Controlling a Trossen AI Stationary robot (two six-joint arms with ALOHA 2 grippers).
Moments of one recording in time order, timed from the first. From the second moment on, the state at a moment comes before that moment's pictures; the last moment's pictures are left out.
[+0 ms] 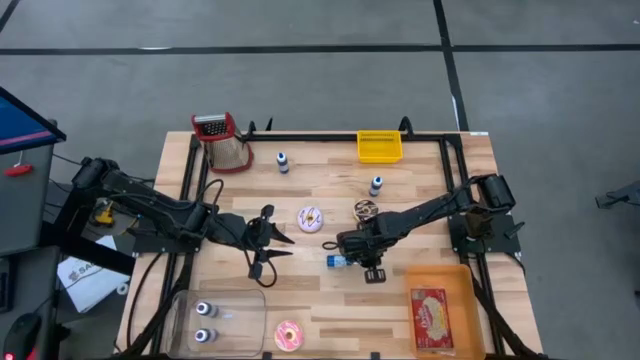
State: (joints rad) left arm -0.35 1.14 0.71 0.03 -0.24 -0.06; right arm 0.22 1.84 1.18 -0.77 -0.10 0.11
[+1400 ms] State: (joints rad) left arm -0.22 1.43 0.74 0.30 -0.10 -0.10; right arm 0.25 1.83 1.67 -1.11 0.09 -0.01
